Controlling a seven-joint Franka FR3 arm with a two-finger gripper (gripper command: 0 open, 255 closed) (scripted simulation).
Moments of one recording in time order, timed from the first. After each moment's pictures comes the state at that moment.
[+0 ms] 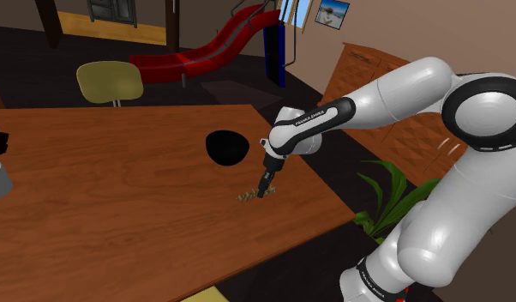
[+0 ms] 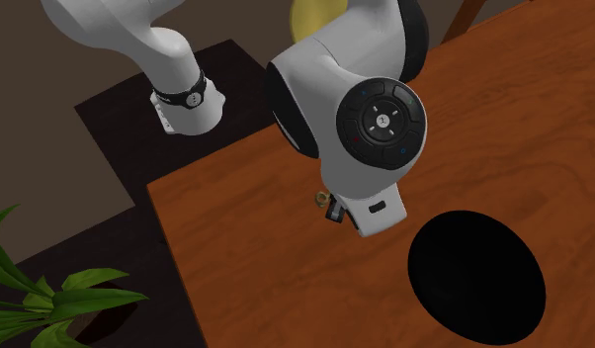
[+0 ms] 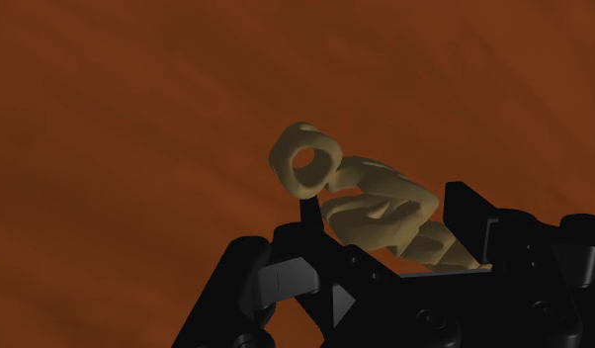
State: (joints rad) arm 0.14 0.08 0.00 -2.43 0.34 2.37 -0.62
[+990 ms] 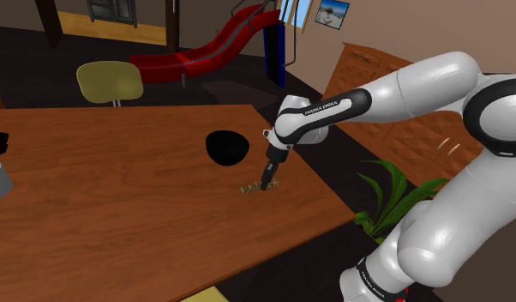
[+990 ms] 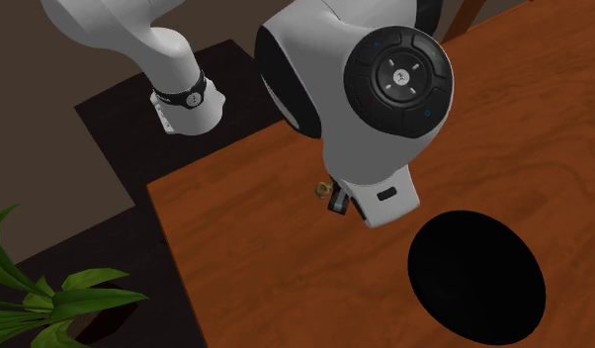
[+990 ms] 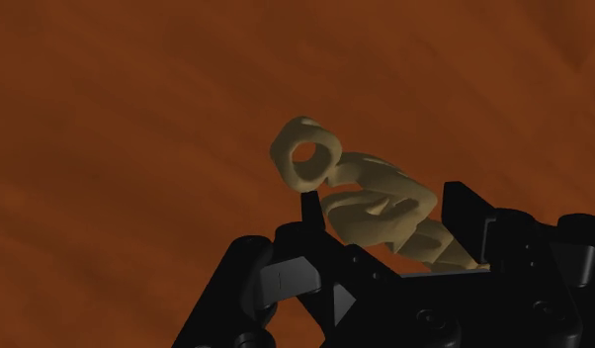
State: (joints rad) arm 0.14 -0.01 -0.01 -2.42 0.31 2.27 -0.58
